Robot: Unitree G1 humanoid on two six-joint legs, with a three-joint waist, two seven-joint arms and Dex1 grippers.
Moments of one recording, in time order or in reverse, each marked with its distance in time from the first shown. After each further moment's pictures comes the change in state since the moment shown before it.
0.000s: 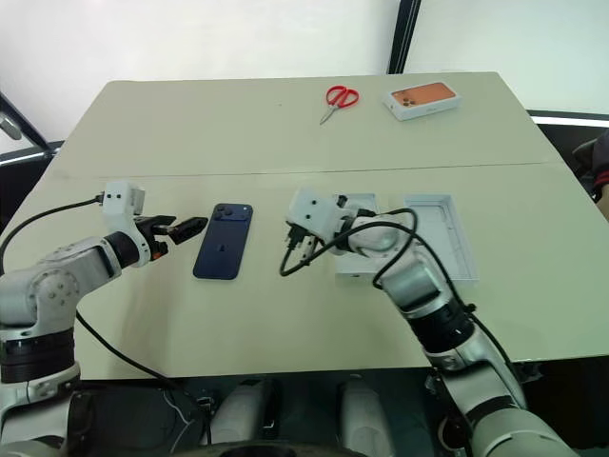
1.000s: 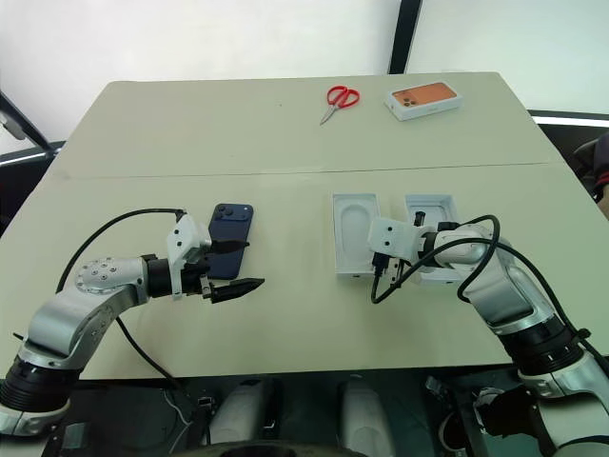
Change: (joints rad) left arm 0.177 0.160 -0.446 -0.169 0.173 -0.601 -0.577; right arm 0.197 -0.481 -0.181 -0.039 -0.016 -0.189 0.252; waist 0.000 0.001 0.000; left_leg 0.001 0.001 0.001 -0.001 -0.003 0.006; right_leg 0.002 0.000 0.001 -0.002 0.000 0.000
